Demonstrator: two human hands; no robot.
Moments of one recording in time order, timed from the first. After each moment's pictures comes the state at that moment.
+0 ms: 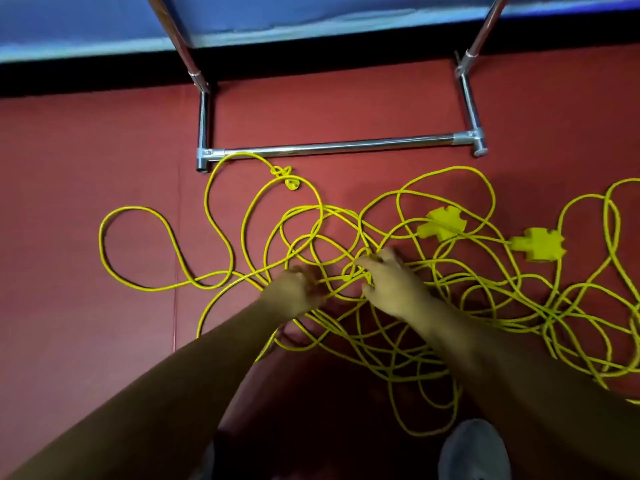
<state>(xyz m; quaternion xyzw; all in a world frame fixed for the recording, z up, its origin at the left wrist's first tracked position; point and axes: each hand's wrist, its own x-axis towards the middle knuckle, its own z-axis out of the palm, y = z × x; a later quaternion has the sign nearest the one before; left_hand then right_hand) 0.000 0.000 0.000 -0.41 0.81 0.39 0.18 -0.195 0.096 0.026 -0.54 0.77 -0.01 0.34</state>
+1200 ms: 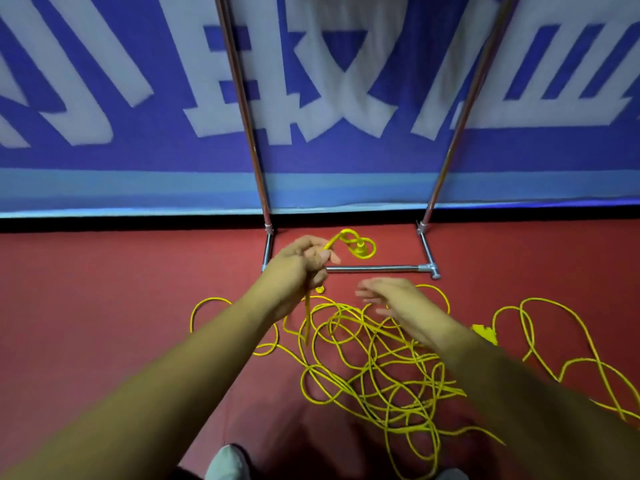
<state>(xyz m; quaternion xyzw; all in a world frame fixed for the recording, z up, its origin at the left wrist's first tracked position) 0.034 0.030 0.405 -0.32 0.50 0.75 -0.29 -0.144 0.124 0.353 -0.32 0.68 -0.40 0.53</state>
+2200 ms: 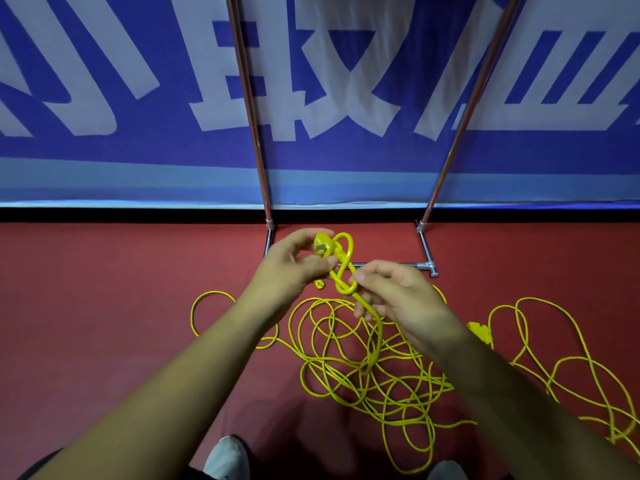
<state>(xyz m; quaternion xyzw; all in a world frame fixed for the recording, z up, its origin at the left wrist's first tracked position) 0.060 0.054 0.428 -0.30 0.57 0.68 -0.36 -0.084 0.161 0.443 -0.37 0.57 -0.52 0.51</state>
